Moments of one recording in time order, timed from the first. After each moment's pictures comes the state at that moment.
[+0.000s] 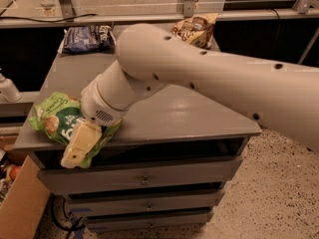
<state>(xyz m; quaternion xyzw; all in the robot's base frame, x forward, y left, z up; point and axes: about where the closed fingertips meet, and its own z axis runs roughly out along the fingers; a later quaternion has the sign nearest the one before) 0.454 0.185 0.850 -0.67 0.63 0.26 0.30</state>
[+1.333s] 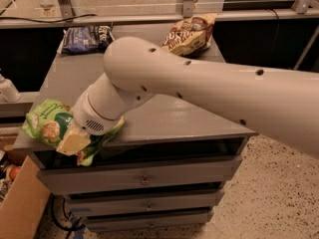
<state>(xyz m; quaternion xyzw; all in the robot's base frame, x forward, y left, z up) 0.443 0.201 0.829 -0.66 0.65 0.26 0.28</state>
